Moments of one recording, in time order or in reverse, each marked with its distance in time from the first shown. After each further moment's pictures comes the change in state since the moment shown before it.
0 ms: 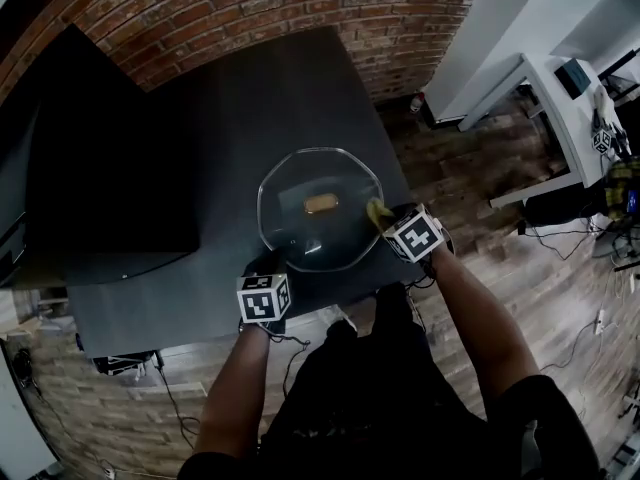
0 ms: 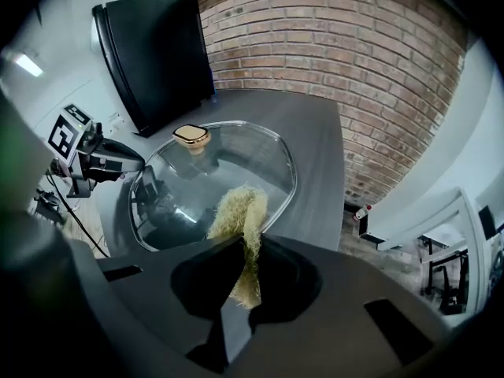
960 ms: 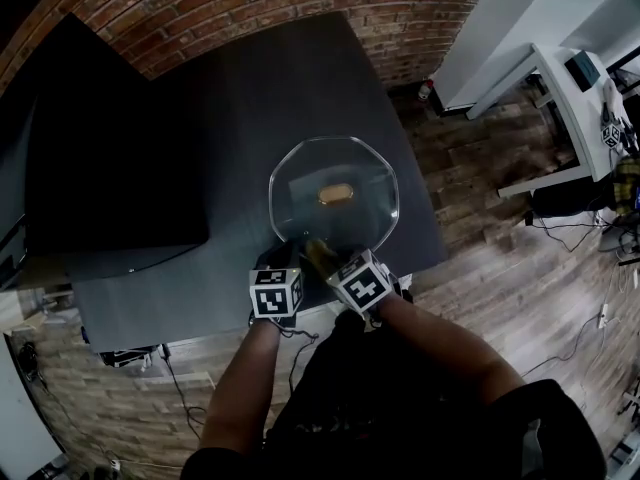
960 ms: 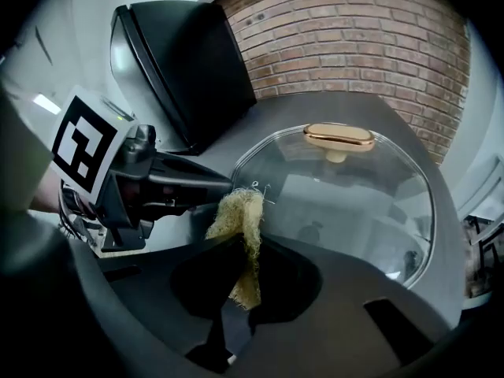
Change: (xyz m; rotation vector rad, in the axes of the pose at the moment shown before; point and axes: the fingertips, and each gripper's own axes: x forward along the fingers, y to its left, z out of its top) left arm 0.002 -0.007 0.001 0.039 -0.002 -0.036; right arm 0.028 0.187 0.033 0.091 -0.090 0.206
